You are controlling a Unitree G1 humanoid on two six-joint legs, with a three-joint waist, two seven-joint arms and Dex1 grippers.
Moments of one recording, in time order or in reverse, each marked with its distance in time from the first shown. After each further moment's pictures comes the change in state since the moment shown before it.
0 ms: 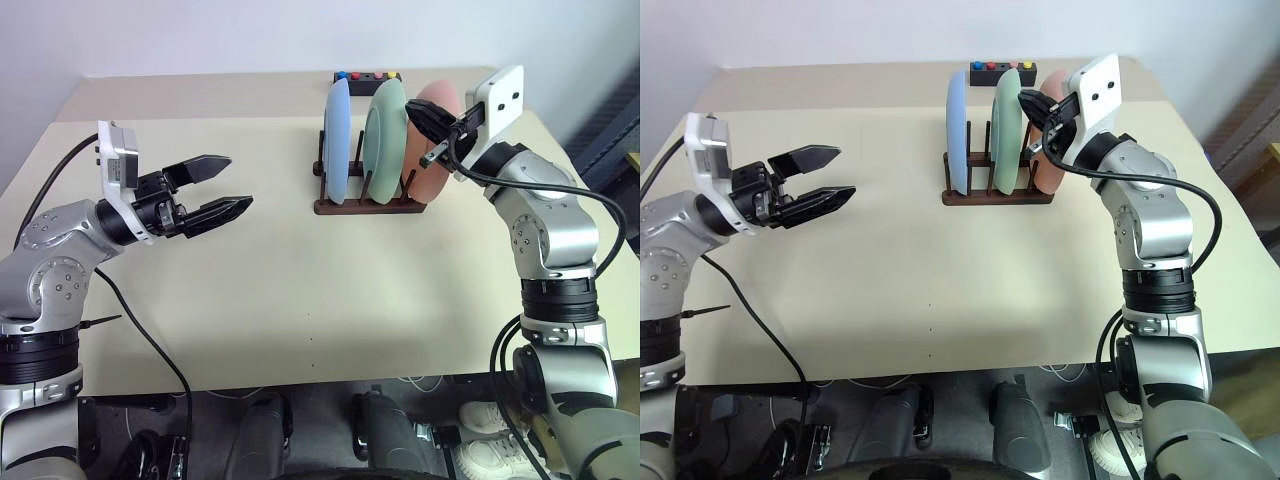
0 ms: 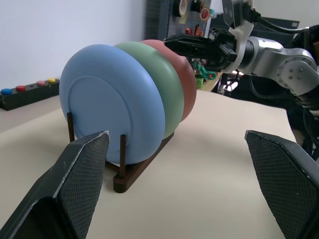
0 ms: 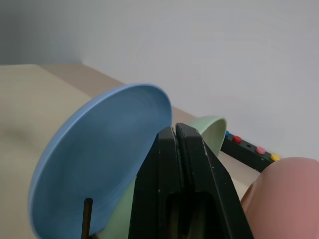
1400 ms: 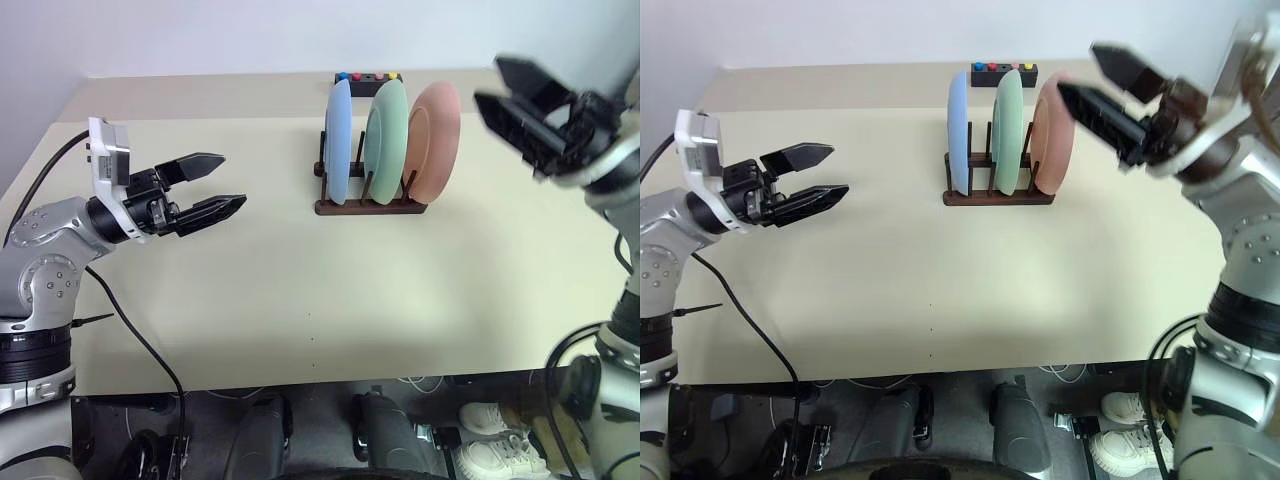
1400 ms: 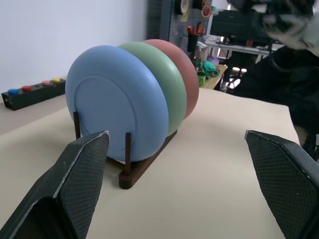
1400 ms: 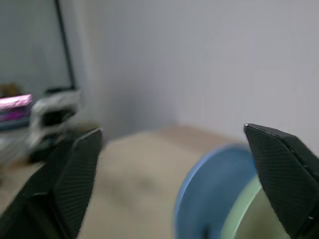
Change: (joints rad) left arm -0.016 0.027 0.010 0.039 0.008 -0.007 -0.030; right arm 0.175 -0.217 -0.340 -0.250 0.676 0.413 0.292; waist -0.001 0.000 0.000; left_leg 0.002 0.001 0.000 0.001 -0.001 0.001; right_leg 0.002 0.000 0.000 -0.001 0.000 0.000
